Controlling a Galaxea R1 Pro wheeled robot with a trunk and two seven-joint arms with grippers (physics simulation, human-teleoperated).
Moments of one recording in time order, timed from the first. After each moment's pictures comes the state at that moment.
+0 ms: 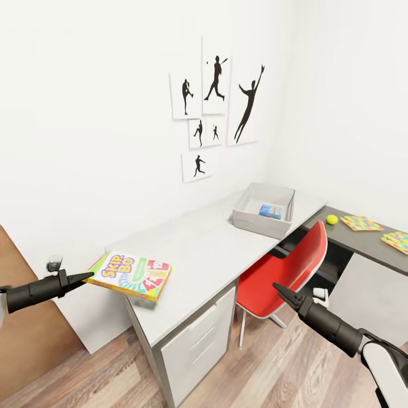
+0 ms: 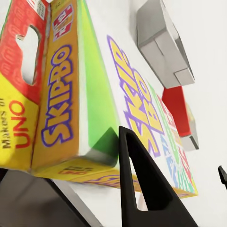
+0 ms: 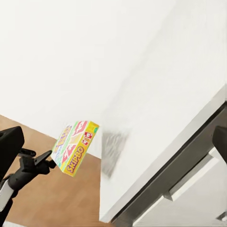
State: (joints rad) left arm -0.61 0.39 0.53 -0.98 0.02 1.02 -1.27; right arm -0.15 -0.19 -0.22 -1.56 -0.95 0.80 0.57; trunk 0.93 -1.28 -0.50
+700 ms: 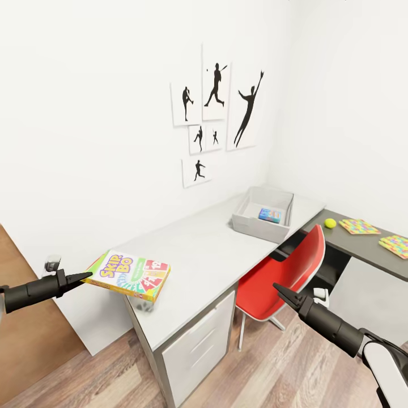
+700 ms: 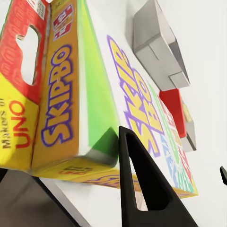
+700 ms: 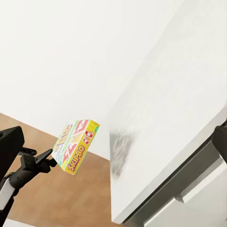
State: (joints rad) left arm -0.61 0.40 0.53 -0.98 0.02 1.02 -1.28; right arm -0.15 -0.20 -0.22 -1.56 -0.95 0.81 0.57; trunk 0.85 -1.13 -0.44
